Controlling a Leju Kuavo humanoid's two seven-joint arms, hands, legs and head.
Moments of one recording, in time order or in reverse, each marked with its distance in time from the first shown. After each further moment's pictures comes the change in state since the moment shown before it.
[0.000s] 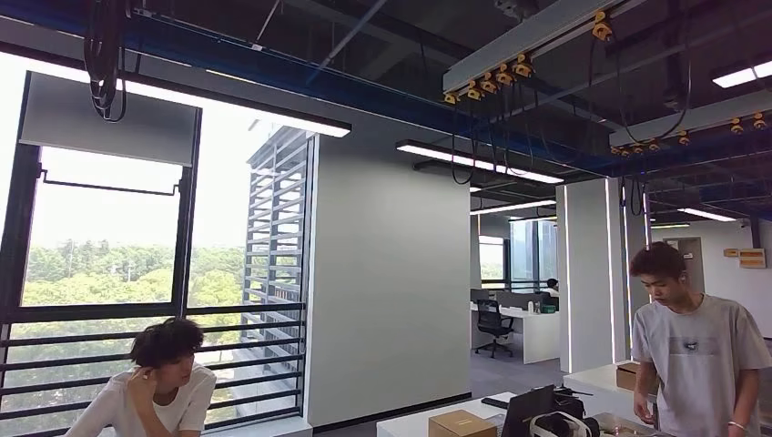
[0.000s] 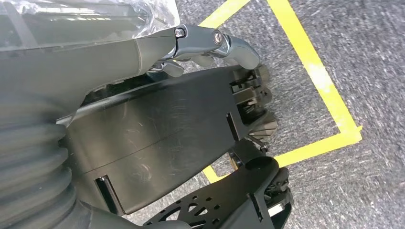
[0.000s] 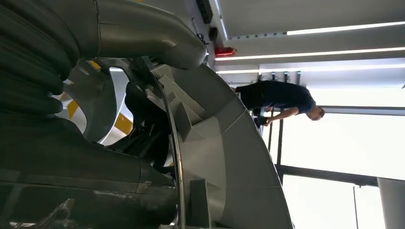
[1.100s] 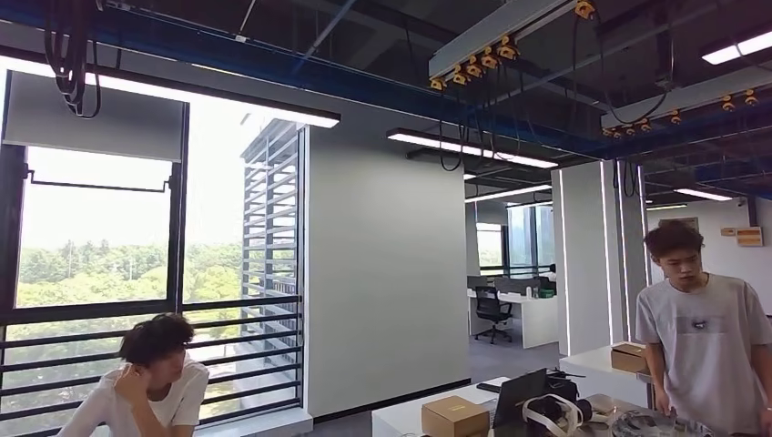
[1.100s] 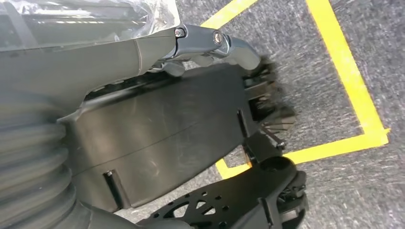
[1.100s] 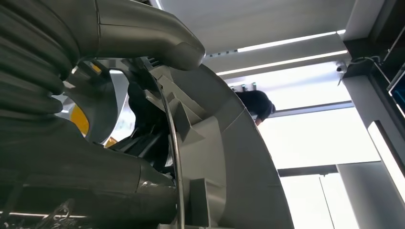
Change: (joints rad) left arm 0.010 0.015 0.030 -0.002 0.068 -0.005 0.032; right arm 0.253 -0.027 -0.037 -0.175 -0.080 0.037 -0.187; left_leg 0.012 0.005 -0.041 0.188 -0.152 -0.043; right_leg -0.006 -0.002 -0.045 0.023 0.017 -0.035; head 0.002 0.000
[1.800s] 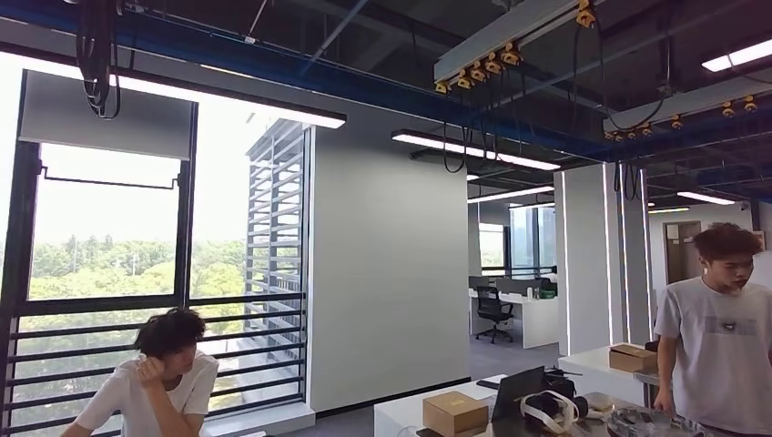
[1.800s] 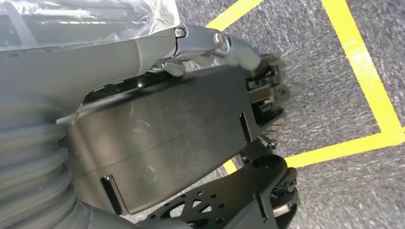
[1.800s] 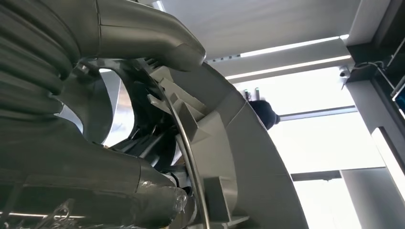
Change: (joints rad) left arm 0.002 0.002 0.000 0.000 -0.002 0.001 0.007; right arm 0.001 -0.001 0.001 -0.001 -0.019 0.003 -0.006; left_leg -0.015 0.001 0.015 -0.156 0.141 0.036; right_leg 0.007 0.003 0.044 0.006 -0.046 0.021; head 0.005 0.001
